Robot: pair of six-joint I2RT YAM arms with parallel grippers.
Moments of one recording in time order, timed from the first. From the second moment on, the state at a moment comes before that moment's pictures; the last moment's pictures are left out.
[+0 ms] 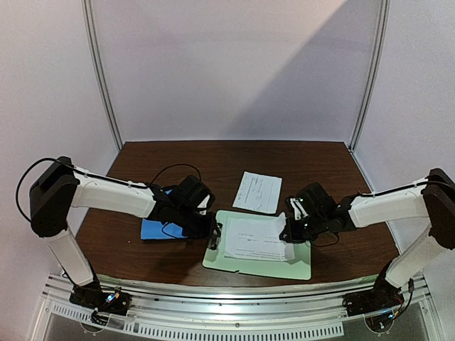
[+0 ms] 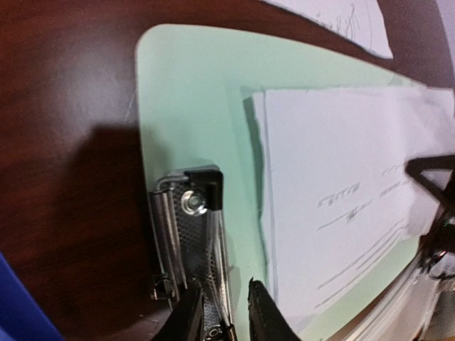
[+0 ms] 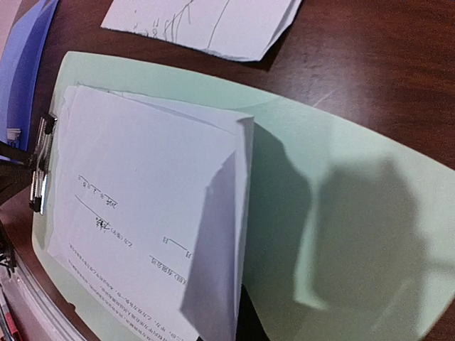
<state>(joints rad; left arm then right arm) -0.89 1.74 0.97 -0.23 0.14 -0.77 0.77 1.53 0.69 -0.12 -0.16 0.68</state>
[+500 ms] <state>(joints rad) -0.97 1.82 1.17 -0.50 -0.11 -0.72 0.77 1.42 0.69 -0.21 -0.13 0.67</state>
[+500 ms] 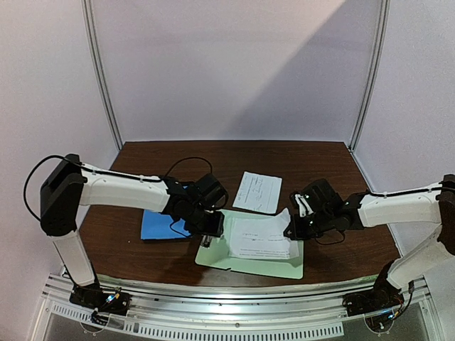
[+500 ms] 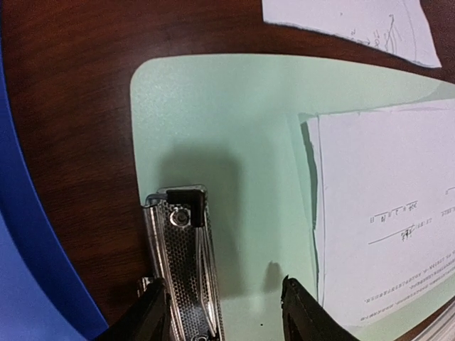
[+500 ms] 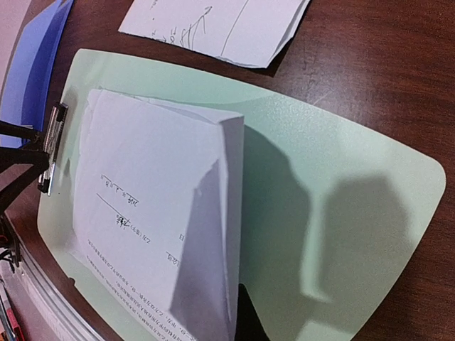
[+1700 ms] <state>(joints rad) -0.97 1.89 1.21 -0.57 -0.20 -0.69 0.77 1.47 0.69 -0.19 -0.20 0.68</state>
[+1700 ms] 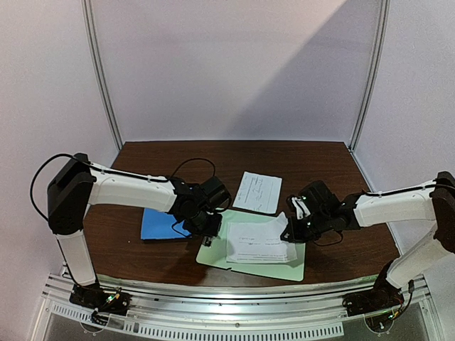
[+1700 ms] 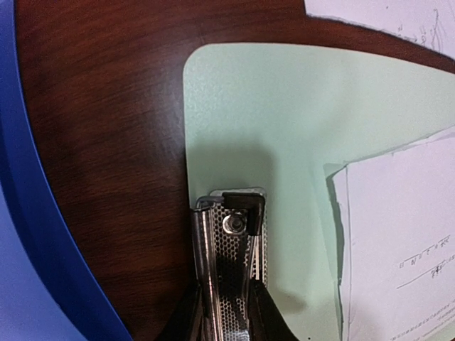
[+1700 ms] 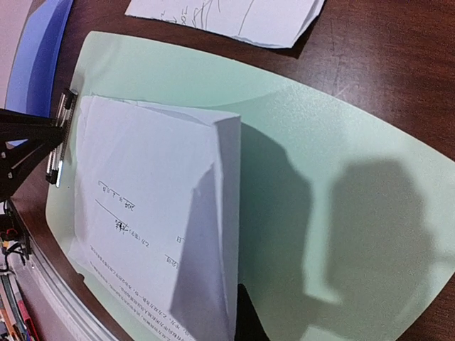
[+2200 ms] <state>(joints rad) -0.97 1.89 1.21 -0.53 -0.17 -0.73 0.86 1.57 0.79 -0.15 -0.17 0.84</state>
